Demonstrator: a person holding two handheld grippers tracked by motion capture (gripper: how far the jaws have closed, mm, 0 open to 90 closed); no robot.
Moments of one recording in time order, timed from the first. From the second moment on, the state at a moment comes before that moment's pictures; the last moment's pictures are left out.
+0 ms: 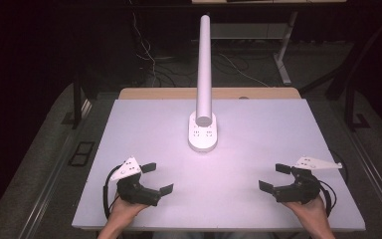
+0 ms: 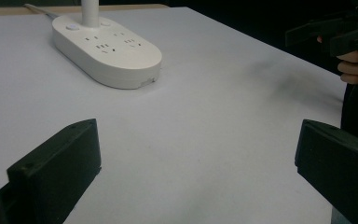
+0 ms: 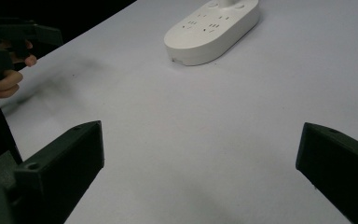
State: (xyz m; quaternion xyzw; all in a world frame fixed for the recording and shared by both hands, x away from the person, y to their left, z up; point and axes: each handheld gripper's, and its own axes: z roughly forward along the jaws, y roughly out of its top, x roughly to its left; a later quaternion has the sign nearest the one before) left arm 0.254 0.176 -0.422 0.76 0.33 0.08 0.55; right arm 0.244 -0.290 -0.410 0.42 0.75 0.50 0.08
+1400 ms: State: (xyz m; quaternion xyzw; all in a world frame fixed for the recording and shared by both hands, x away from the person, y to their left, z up) left arm 0.254 0.178 -0.422 0.76 0.33 0.09 0.55; right arm 0.252 -0.284 -0.399 0.43 0.78 0.46 0.06
